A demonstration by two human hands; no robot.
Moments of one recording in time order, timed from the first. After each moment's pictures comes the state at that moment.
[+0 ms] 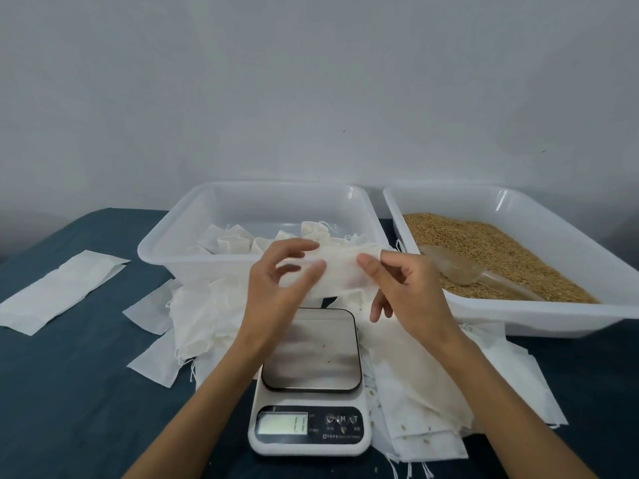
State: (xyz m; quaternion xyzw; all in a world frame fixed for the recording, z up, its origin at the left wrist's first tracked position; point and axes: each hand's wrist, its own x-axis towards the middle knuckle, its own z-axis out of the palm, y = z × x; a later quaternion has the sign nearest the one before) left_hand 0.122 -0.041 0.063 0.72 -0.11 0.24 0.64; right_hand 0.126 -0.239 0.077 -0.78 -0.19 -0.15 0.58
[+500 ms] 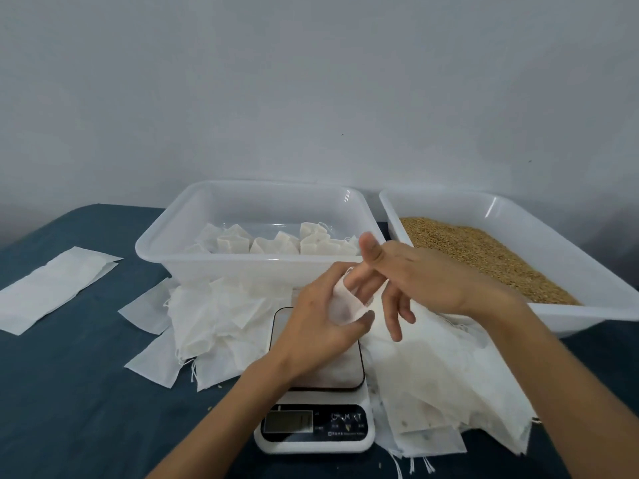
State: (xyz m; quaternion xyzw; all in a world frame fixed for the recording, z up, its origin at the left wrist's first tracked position) left_hand 0.095 -0.066 0.065 0.79 -0.24 0.12 0.55; right_hand 0.102 -0.235 0.163 -0.87 -0.23 0.15 0.40
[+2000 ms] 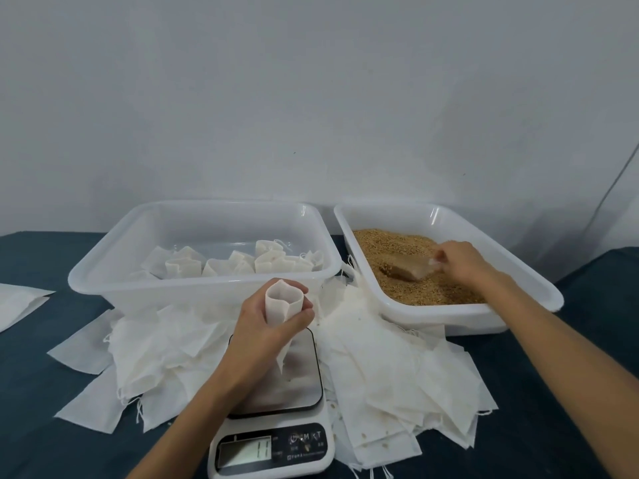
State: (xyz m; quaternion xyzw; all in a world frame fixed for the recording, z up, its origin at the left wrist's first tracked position) left_hand 0.107 -0.061 0.056 0.68 -0.17 0.06 0.71; right_hand 0.235 -0.448 0.085 -0.99 0.06 -0.08 0.09
